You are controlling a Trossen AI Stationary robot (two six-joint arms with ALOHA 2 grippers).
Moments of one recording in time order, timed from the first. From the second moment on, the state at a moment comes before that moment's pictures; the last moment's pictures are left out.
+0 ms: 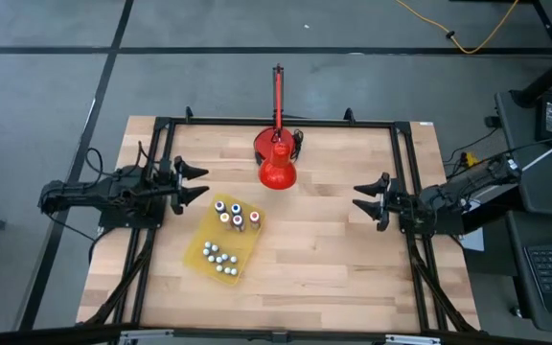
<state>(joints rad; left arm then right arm) 0.04 0.07 0.14 -0.02 -0.18 -0.35 0.44 0.26 0.09 0.14 0.66 0.36</state>
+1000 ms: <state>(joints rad) 0.19 0.07 0.14 -0.03 -0.18 -0.16 0.21 0.17 0.08 0.00 0.57 0.28</state>
